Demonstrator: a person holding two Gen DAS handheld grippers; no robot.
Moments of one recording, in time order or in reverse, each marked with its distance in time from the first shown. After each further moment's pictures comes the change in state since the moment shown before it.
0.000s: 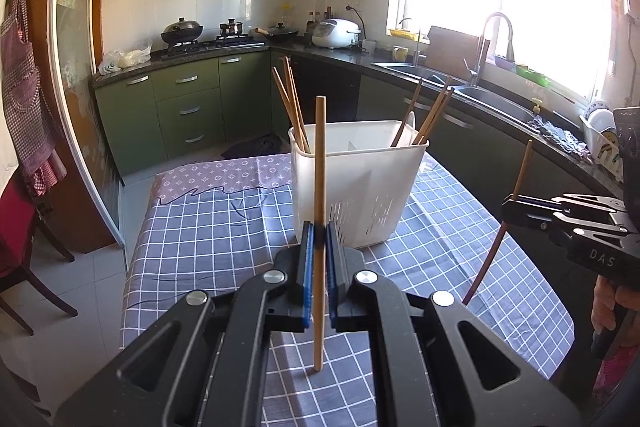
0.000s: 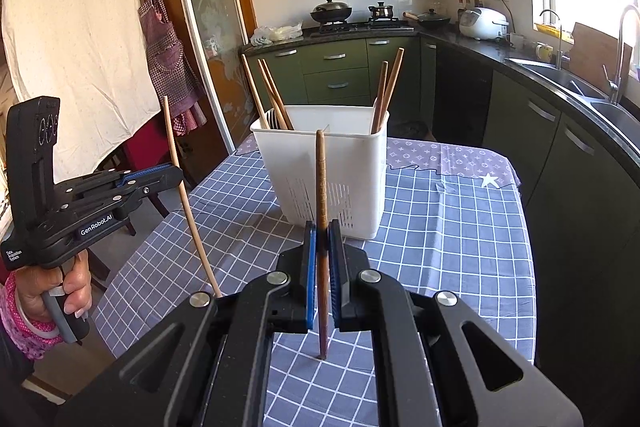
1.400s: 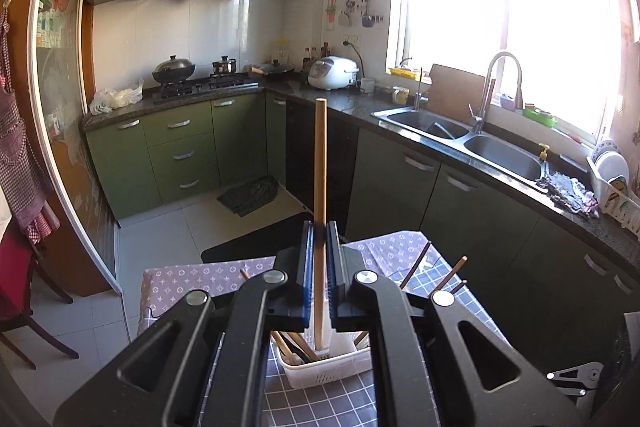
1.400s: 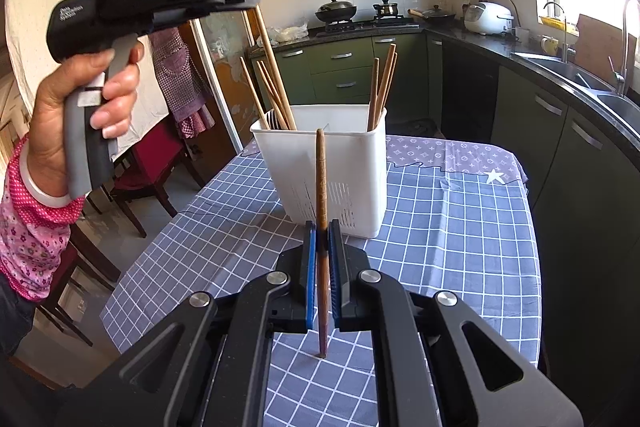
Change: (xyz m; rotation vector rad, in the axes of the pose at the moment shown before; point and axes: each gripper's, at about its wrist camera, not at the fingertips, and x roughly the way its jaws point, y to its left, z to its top) left arm 0.051 -0.017 0.157 0.014 -0.081 0.003; right arm -0.002 -0.011 -0.001 0.022 0.003 0.045
